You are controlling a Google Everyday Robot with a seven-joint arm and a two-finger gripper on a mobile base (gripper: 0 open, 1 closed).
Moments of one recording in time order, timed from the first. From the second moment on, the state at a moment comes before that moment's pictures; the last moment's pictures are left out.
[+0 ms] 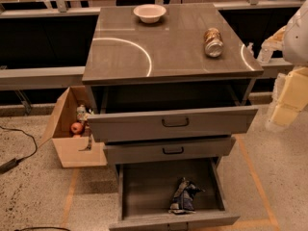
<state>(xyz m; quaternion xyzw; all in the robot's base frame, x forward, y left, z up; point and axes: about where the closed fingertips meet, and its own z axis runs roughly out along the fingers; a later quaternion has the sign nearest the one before) 0.438 -0.216 0.977 -0.60 0.78 -0.04 0.16</state>
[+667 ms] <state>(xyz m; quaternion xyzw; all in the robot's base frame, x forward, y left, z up) 0.442 -0.217 0.967 -0.62 0.77 -0.04 0.18</state>
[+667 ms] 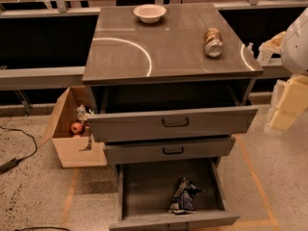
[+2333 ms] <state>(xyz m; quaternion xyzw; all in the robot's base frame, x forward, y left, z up) 0.448 -0.229 0.729 -0.68 0.71 0.01 0.15</state>
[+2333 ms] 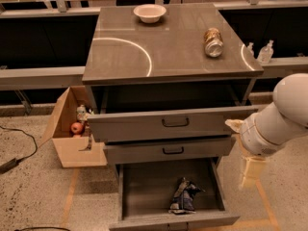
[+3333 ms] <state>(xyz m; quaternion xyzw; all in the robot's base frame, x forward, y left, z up) 0.466 -0.231 0.607 -0.75 0.65 0.03 0.14</state>
